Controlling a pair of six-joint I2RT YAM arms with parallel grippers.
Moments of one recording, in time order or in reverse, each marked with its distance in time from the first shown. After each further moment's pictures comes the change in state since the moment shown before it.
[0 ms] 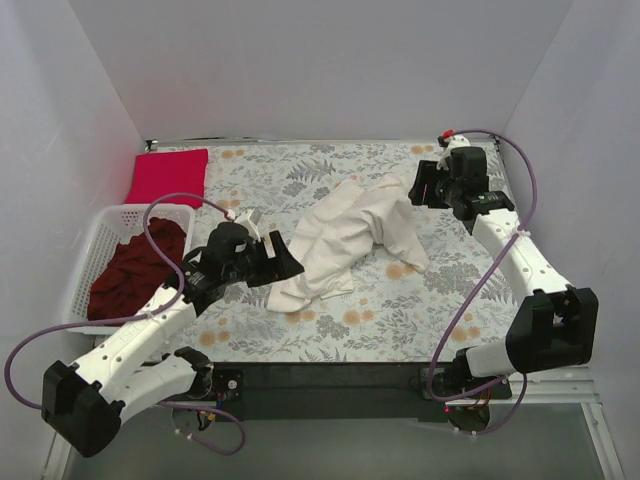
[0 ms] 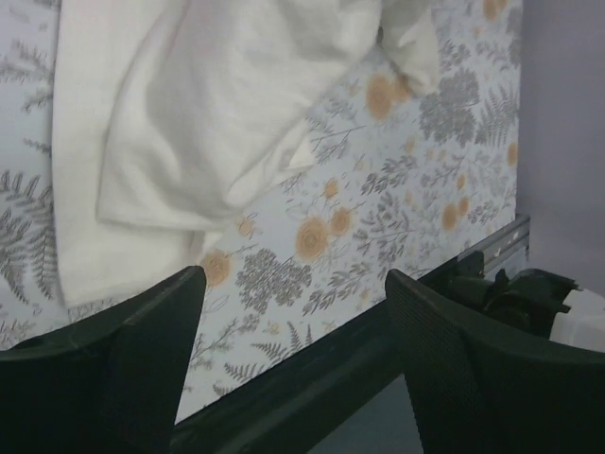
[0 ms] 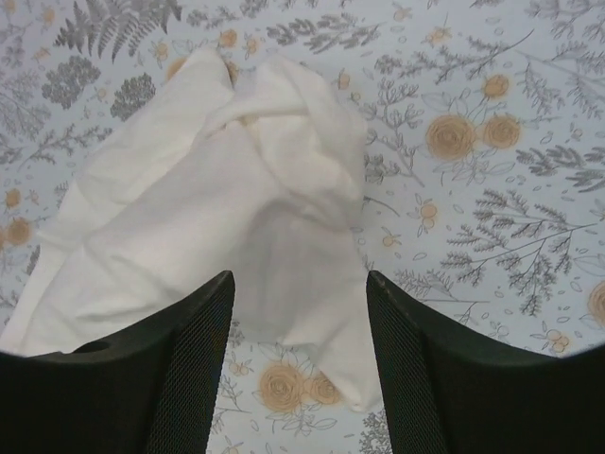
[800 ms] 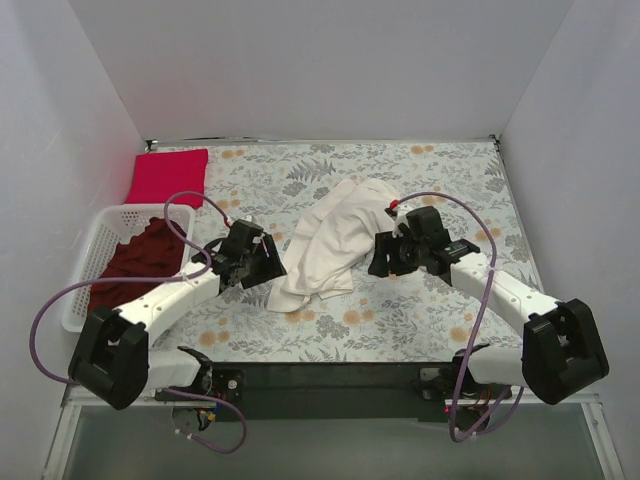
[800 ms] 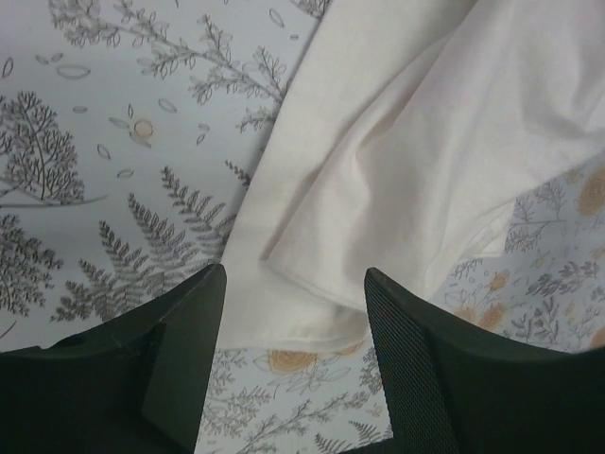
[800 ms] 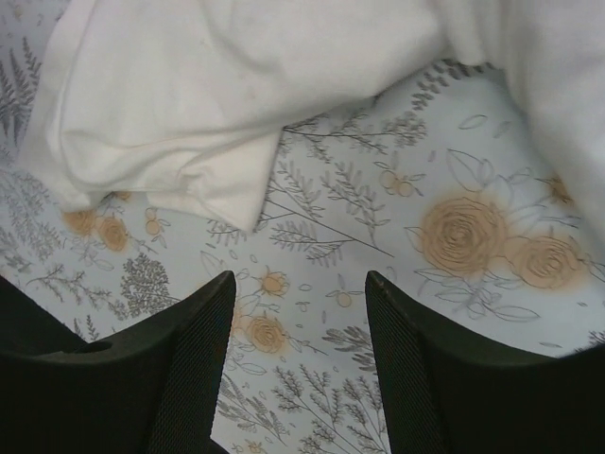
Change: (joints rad) left arm 0.080 0.302 -0.064 0.018 -0.192 -0.029; right arm 0.246 -0.141 -0.437 0.026 -0.223 0.060
